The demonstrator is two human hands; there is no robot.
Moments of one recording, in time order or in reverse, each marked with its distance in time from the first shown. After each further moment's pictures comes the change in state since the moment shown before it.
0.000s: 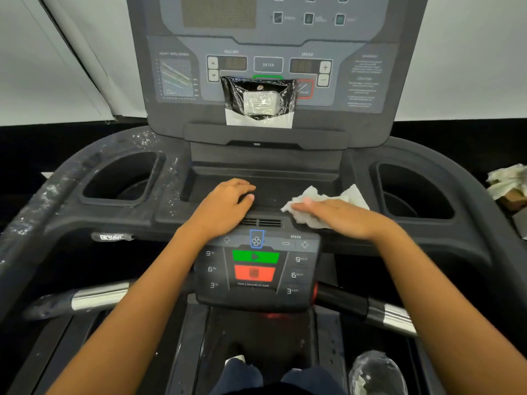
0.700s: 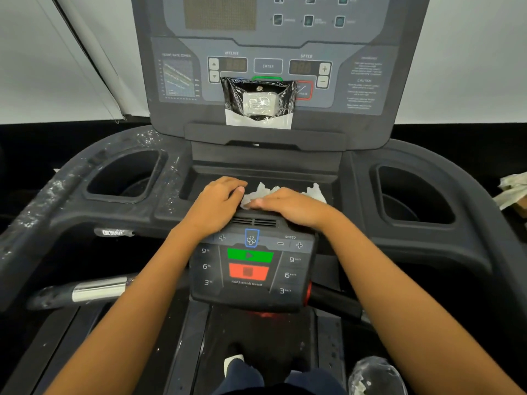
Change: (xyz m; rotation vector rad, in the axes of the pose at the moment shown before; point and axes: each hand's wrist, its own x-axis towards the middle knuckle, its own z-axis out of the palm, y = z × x) left_hand -0.004 -0.003 -0.002 -0.105 0.079 -0.123; right_hand 0.046 -0.041 0.025 0.066 -0.072 -0.176
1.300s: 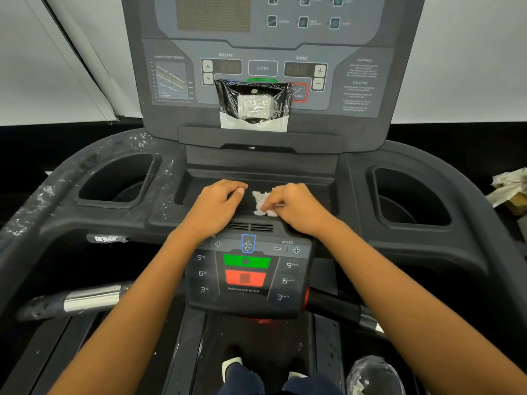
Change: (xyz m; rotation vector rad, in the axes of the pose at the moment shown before) left_hand 0.006 0.003 0.002 -0.085 0.007 -0.011; right_hand 0.001 0.019 -0.008 -0.282 0.337 -0.147
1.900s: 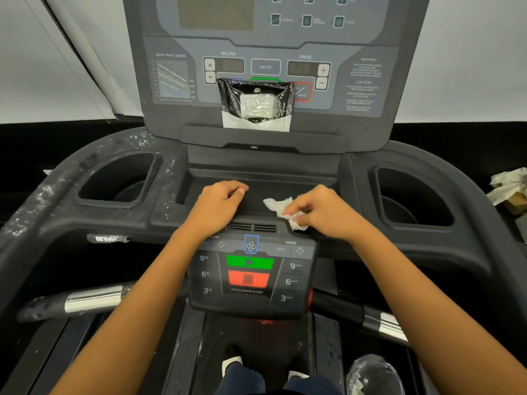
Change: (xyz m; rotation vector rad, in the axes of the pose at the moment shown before) left_hand 0.003 -0.002 0.000 -0.026 0.009 -0.062; right_hand -0.025 0.014 -0.020 0.196 -0.051 0.191
